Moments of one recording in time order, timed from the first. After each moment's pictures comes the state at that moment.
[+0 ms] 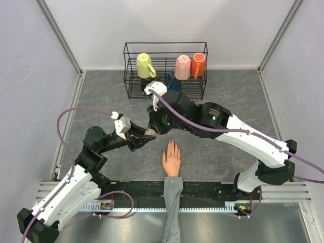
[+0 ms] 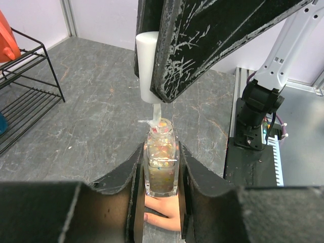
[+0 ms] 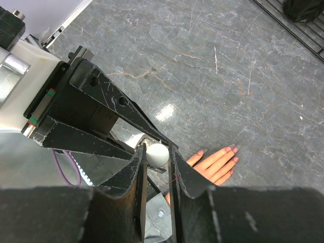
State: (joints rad) left arm -0.54 0.62 0.51 0.21 0.71 -0.13; right arm 1.18 1.55 1.90 -0.94 0.20 0.35
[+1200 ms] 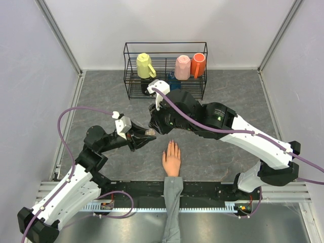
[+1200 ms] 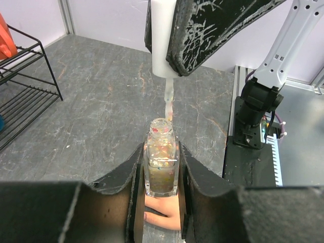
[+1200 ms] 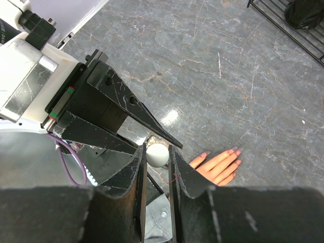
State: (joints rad) left arm -0.54 0.63 0.51 0.22 0.72 -0.13; right arm 1.18 1.52 1.90 -0.93 0.18 0.35
